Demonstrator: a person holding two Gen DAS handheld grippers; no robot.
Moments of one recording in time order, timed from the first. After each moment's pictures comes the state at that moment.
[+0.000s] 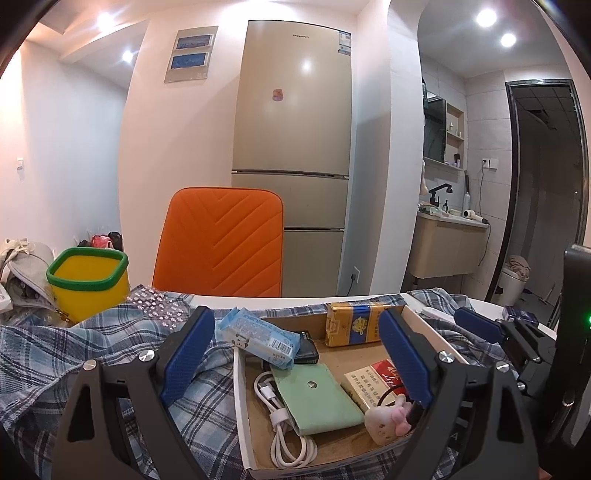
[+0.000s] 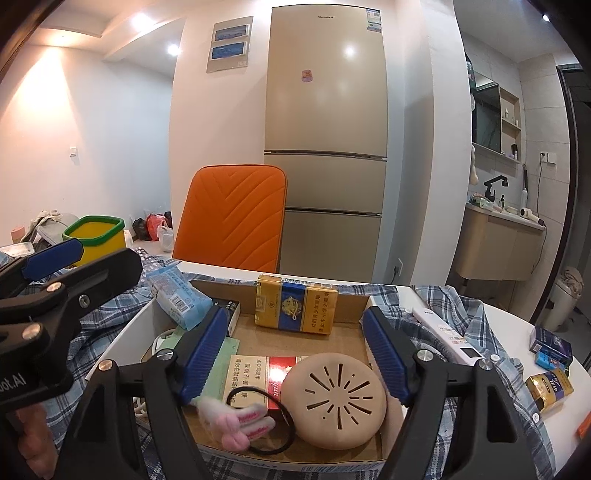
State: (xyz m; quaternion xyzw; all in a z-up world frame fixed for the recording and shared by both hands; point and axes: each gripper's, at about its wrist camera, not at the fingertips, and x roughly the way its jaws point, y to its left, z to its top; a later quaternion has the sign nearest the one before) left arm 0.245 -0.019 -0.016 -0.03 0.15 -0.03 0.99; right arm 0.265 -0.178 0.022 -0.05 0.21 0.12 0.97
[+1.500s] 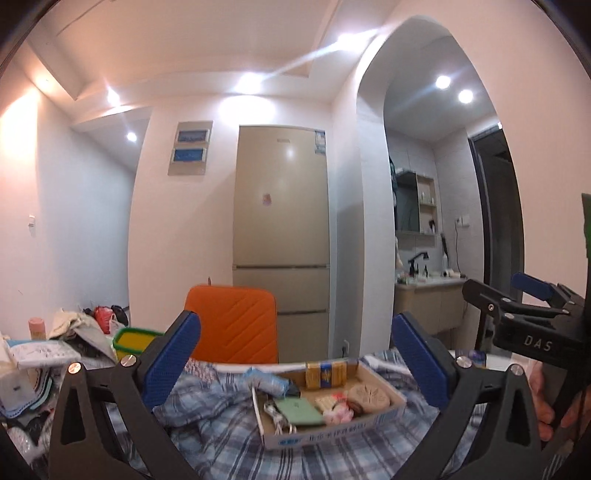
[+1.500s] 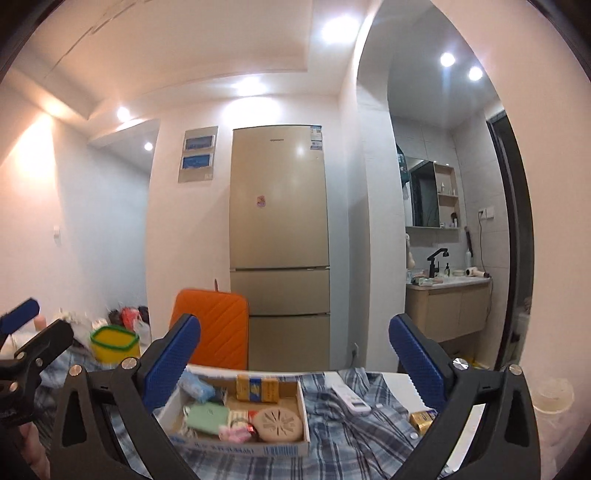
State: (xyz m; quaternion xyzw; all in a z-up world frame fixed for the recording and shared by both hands) left arm 0.061 -0.018 0.050 -0.01 -0.01 -0.04 1.00; right arm 0.051 -0.255 0.156 0.00 0.02 0.04 1.00
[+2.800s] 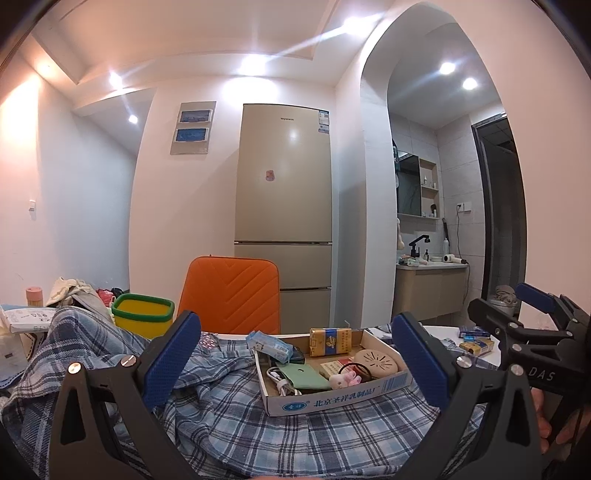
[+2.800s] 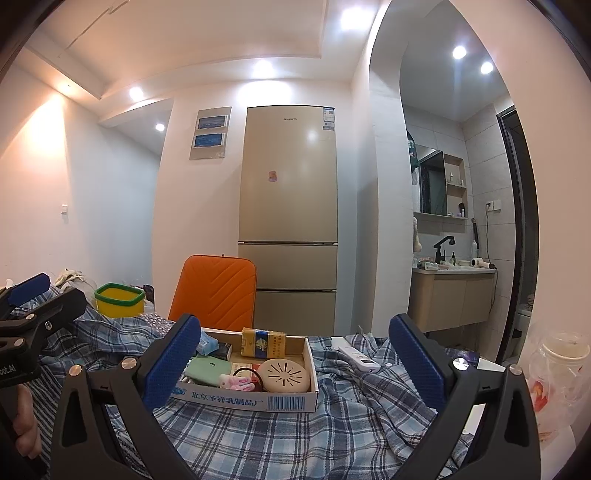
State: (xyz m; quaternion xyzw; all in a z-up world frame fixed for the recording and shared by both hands) left arm 0.062 -0.015 0.008 -0.02 0.01 -0.04 1.00; right arm 0.044 -0.243 0.089 -0.02 0.04 0.06 1.00
